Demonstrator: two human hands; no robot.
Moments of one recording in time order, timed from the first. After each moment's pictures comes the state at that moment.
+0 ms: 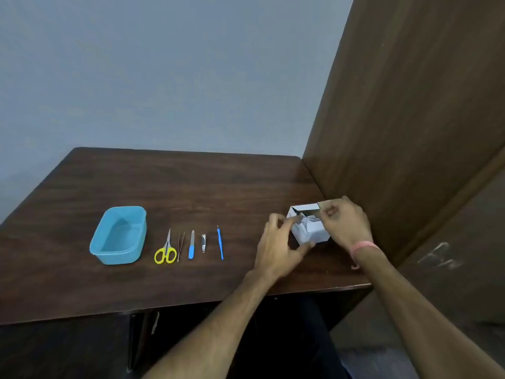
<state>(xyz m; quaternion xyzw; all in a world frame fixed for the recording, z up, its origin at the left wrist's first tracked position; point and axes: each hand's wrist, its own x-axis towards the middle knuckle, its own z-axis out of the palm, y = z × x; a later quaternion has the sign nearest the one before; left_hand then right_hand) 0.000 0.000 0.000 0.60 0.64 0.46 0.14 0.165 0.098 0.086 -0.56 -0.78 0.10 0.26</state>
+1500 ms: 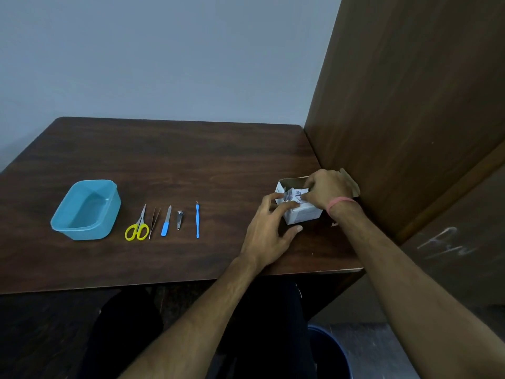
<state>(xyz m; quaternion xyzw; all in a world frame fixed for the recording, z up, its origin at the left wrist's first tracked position) 0.023 0.019 -0.026 0.60 0.65 0.44 0.14 0.148 0.157 0.081 -0.57 -0.82 0.05 0.04</state>
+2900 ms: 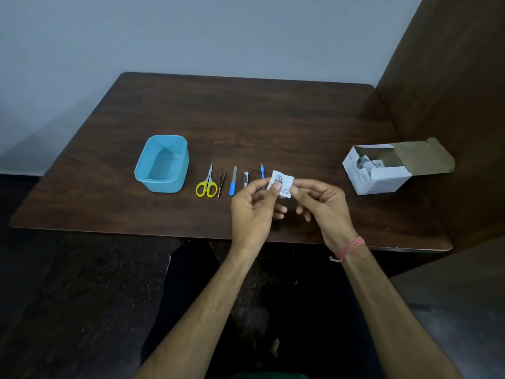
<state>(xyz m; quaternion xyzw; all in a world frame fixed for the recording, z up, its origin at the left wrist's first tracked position) -0.070 -0.101 -0.018 0.21 0.58 0.71 0.32 0.059 0.001 -0.015 -0.32 -0.59 0.65 0.36</state>
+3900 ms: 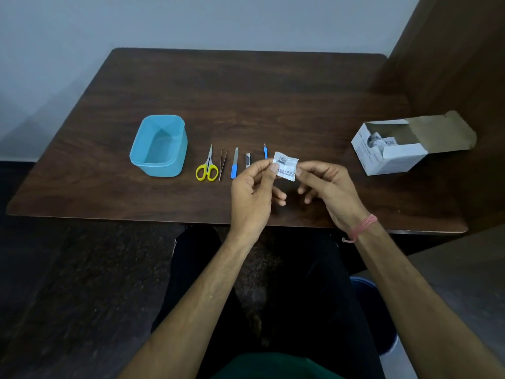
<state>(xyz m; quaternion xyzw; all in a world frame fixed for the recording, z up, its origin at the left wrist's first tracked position) -0.076 -0.104 -0.022 0.24 0.60 0.70 0.30 0.059 0.008 -0.009 -0.31 -0.62 0.66 0.28</state>
